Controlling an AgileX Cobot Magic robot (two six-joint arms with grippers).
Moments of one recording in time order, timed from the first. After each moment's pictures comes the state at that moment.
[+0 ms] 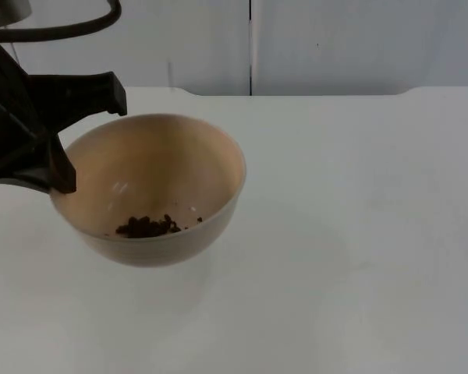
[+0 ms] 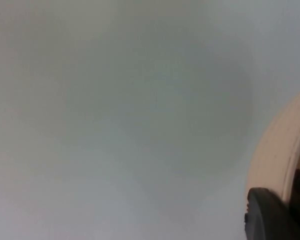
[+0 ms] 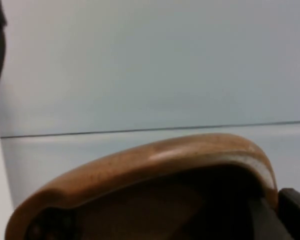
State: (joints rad) right arm 1.27 1.89 -1.66 -1.52 1.10 0.20; left arm -0.43 1.34 -0.80 -0.01 0.64 -0.57
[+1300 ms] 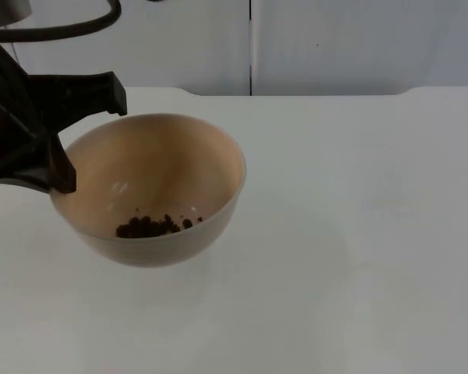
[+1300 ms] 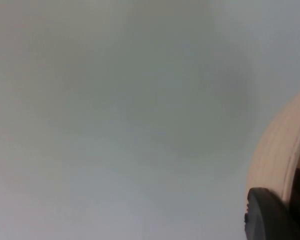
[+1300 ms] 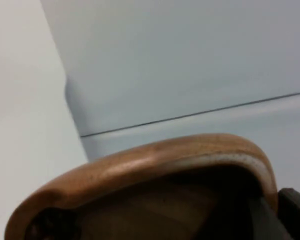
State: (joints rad) right arm 1.21 1.89 -1.77 -1.21 1.07 0.18; left arm -0.43 1.34 -0.80 -0.01 0.64 -0.57
